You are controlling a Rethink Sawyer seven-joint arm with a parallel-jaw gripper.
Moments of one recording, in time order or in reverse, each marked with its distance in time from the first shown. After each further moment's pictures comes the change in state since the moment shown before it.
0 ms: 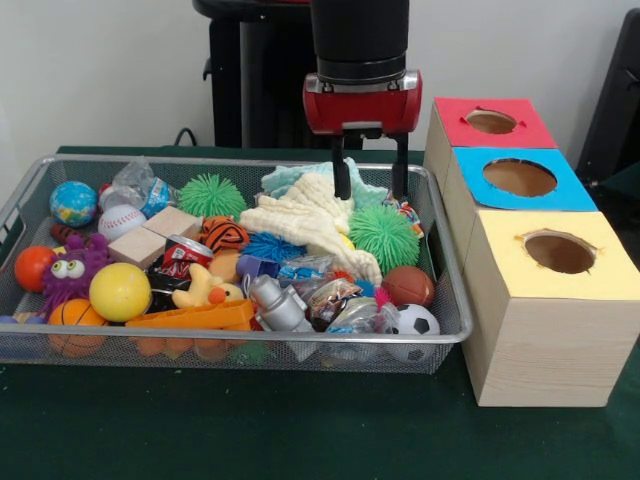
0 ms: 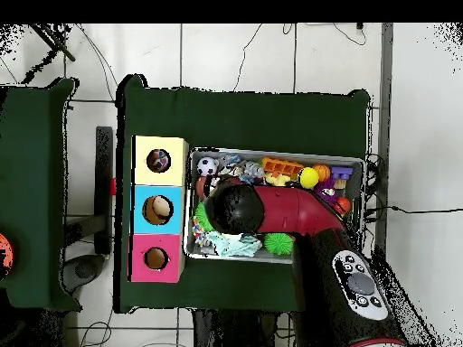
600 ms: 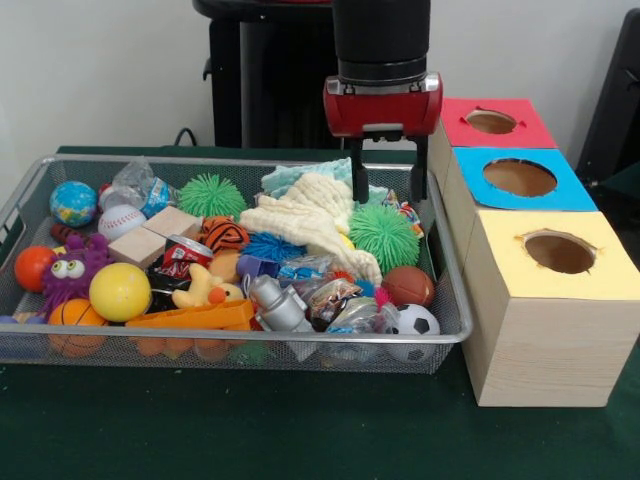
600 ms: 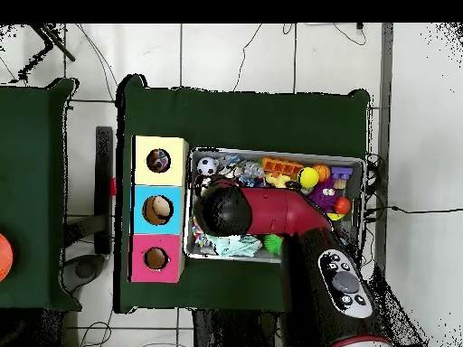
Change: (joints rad) arm 0.047 0.001 -0.021 0.005 0.000 -0.046 0.000
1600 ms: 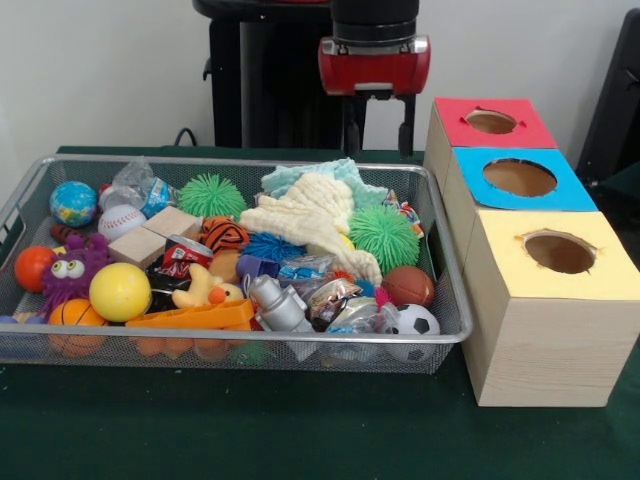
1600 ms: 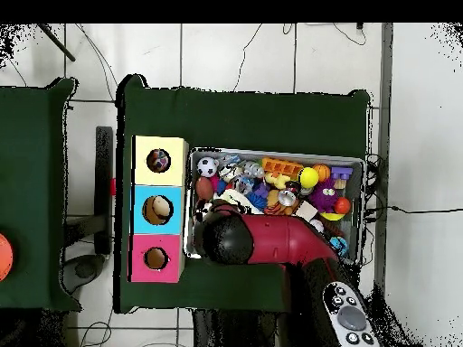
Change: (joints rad) arm -0.026 -0.107 -0.012 0.162 0.000 -0.004 0.000
